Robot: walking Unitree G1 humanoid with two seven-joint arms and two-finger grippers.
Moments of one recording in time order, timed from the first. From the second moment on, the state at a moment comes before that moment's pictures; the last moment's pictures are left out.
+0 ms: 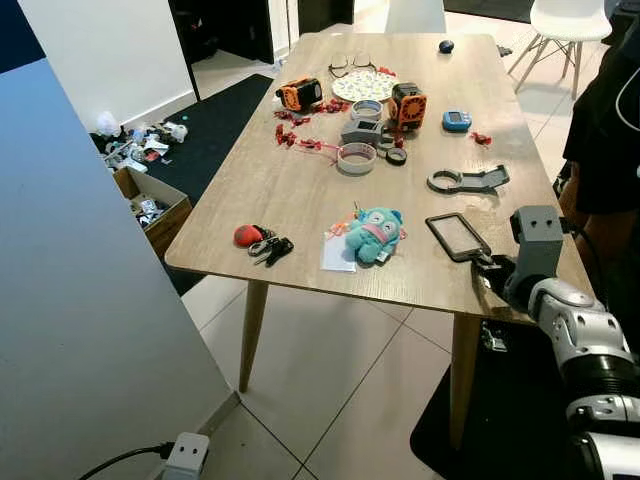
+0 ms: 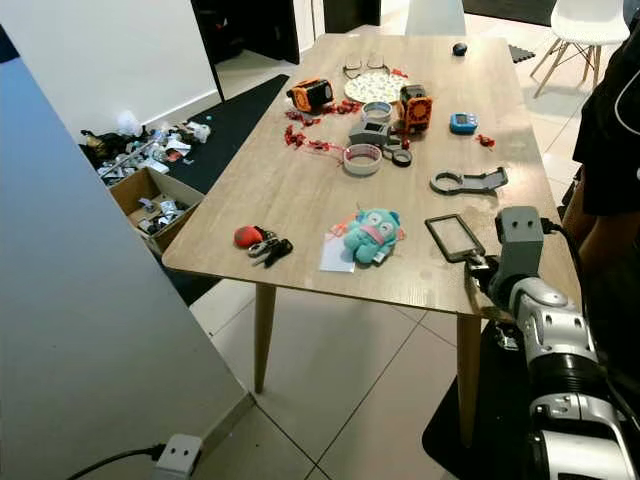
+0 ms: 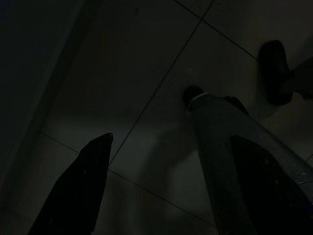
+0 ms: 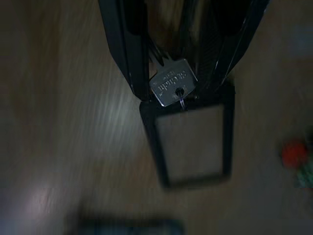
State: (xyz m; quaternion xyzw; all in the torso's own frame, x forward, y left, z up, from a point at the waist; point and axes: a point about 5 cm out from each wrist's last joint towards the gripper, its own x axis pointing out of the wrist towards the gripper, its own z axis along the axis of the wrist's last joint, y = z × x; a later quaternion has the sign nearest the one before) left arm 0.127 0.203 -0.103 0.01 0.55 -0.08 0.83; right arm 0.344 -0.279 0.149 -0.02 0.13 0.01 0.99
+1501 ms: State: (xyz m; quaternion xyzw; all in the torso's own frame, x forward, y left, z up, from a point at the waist) left arm 0.163 0.210 -0.085 -0.08 0.46 -0.06 0.88; right arm 0.350 -0.278 0.211 0.05 -0.08 0.01 1.00
